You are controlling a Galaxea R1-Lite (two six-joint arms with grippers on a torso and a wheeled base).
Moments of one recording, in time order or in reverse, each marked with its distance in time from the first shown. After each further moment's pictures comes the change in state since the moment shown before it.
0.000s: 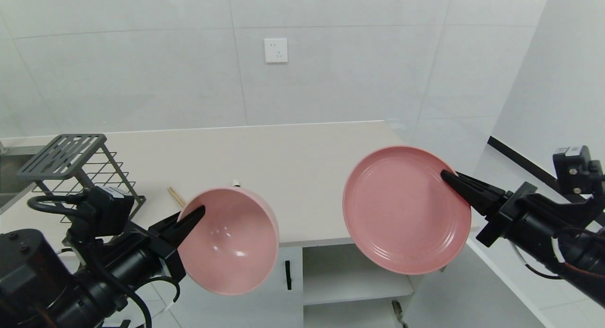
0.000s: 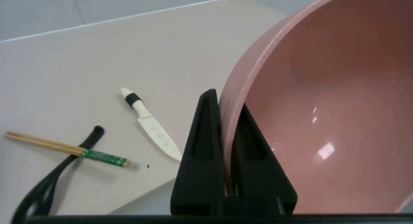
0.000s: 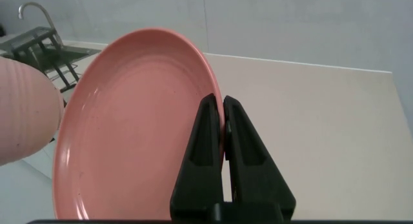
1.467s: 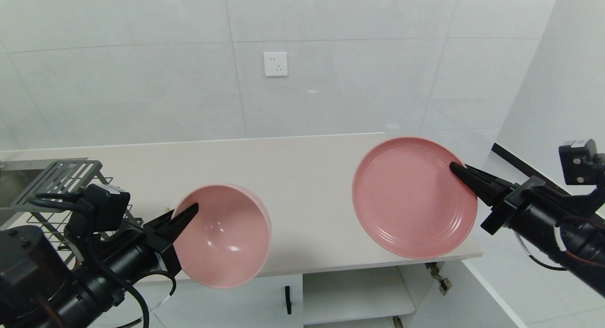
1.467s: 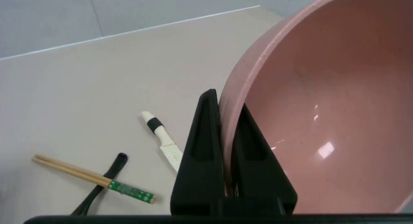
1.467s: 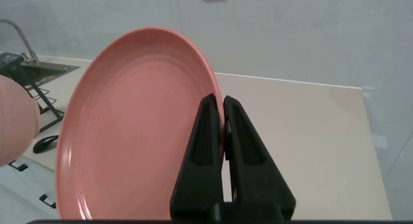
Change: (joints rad) left arm 0.054 0.011 -0.003 -0.001 -0.003 -0.003; right arm -0.054 0.008 -0.022 -0.001 0.000 0.017
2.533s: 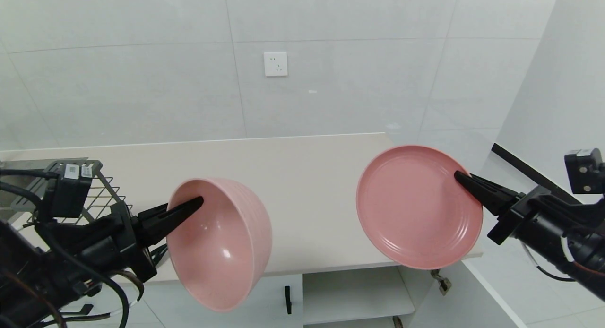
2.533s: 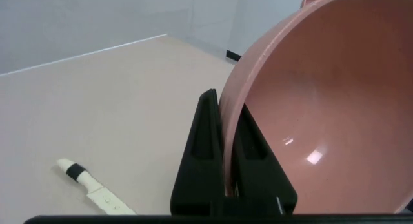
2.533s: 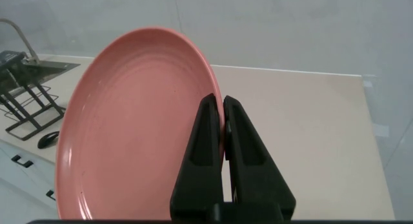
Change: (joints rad) left arm 0.173 -0.072 -0.056 -0.001 -0.543 -0.161; right arm -0.015 -0.015 0.049 0.000 0.003 0.021
